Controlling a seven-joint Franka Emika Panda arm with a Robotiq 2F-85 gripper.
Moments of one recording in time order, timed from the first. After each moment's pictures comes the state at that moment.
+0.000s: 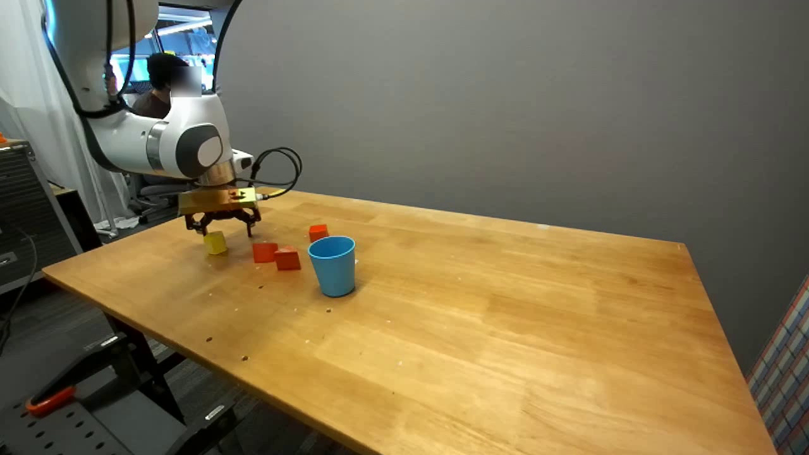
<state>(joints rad) 0.24 0.69 0.32 -2.07 -0.05 2.97 -0.43</state>
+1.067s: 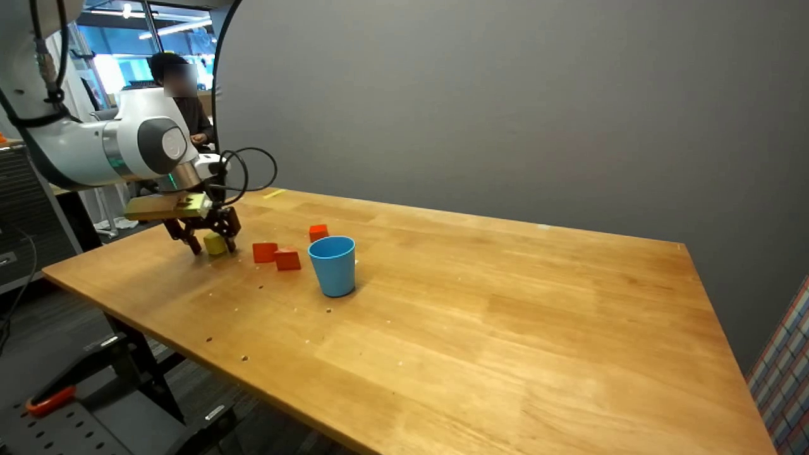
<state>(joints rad) 0.62 0.55 -0.01 -2.25 -0.13 2.99 0.14</state>
